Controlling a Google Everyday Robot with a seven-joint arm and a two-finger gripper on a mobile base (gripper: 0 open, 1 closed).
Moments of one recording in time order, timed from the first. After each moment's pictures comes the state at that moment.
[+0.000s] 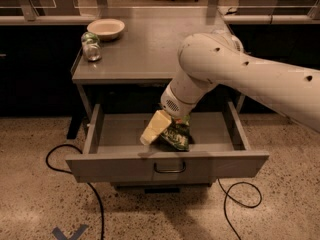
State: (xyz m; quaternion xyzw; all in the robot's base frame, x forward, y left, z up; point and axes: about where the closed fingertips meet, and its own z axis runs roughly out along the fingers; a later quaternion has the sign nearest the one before) arm 0.554 -0.013 0.766 -0.46 0.86 0.12 0.17
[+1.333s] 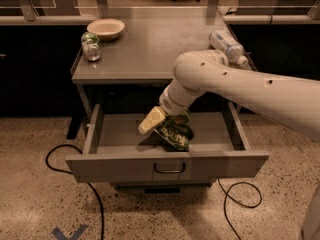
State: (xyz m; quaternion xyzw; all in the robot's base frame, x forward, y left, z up) arm 0.628 -0.014 0.709 -0.36 0.90 0.11 0.20
